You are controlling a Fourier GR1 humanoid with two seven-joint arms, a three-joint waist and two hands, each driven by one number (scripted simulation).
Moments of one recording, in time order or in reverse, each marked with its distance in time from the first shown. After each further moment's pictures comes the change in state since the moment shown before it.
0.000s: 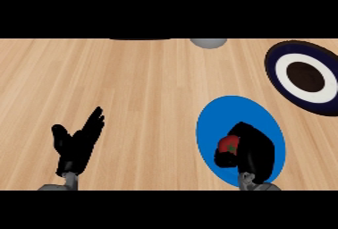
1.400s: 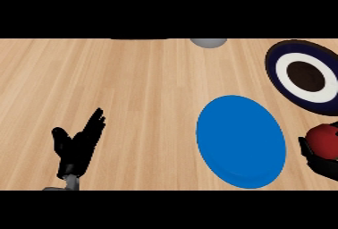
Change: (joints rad) left arm 0.021 -0.019 0.001 -0.024 -0.020 0.002 -0.004; right arm 0.204 -0.388 -0.482 -0.217 -1.144 -0.249 -1.158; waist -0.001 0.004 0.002
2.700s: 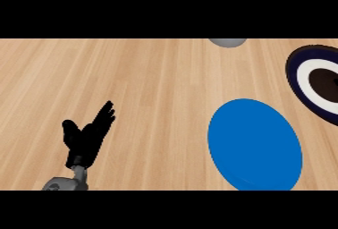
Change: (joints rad) left arm -0.073 -0.021 -0.015 0.029 -0.017 -0.049 -0.002; right arm -0.811 -0.282 -0.236 1.465 0.052 0.117 -0.420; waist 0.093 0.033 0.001
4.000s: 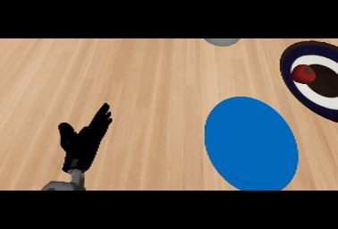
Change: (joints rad) left arm 0.031 -0.001 0.011 -0.024 -0.007 0.012 0.010; right arm -0.032 -0.126 -0.175 0.269 -0.169 0.605 -0.157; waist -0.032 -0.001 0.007
